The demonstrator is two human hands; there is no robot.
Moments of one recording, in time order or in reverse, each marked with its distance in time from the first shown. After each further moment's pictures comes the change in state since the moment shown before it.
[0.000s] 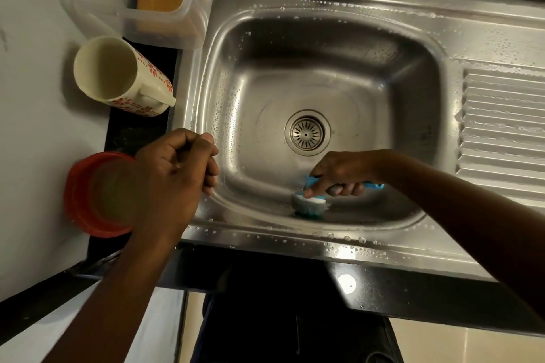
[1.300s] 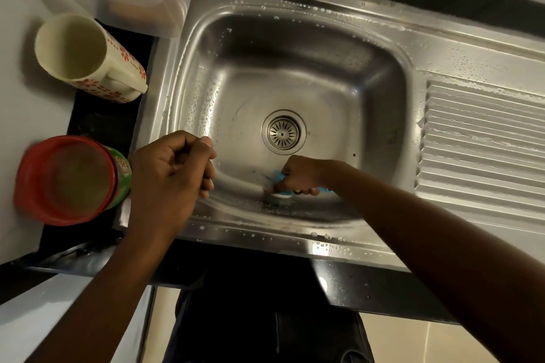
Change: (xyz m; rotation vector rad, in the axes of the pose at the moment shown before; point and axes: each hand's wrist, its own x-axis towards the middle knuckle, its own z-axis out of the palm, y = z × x) left_hand -0.020 -0.008 0.032 -0.060 -0.008 0.020; right_hand 0.043 0.009 0.013 -0.270 0.274 0.059
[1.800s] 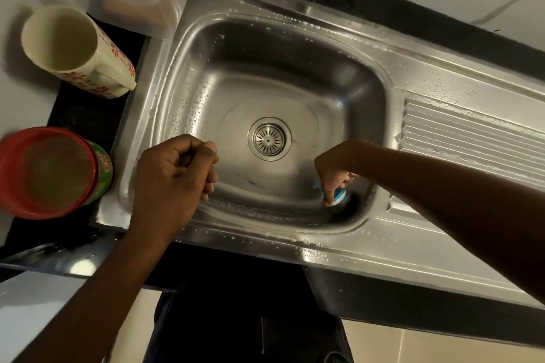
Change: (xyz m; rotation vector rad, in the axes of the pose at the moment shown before) left_hand -0.007 0.002 0.022 -0.039 -0.005 -0.031; right_hand -0.056 0.019 -0.064 -0.702 -0.167 0.322
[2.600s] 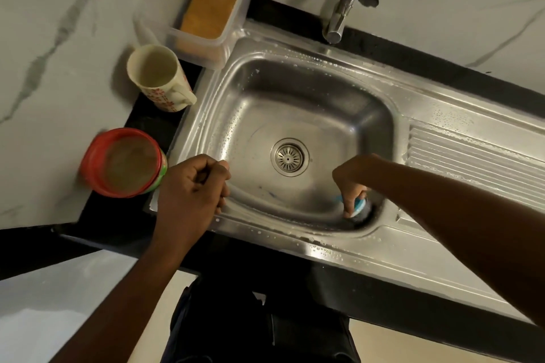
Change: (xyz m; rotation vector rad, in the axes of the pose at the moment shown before) left_hand -0.043 0.009 -0.040 -0.003 0.055 0.040; right_hand -0.043 -0.015 -0.004 -0.177 0.103 0.077
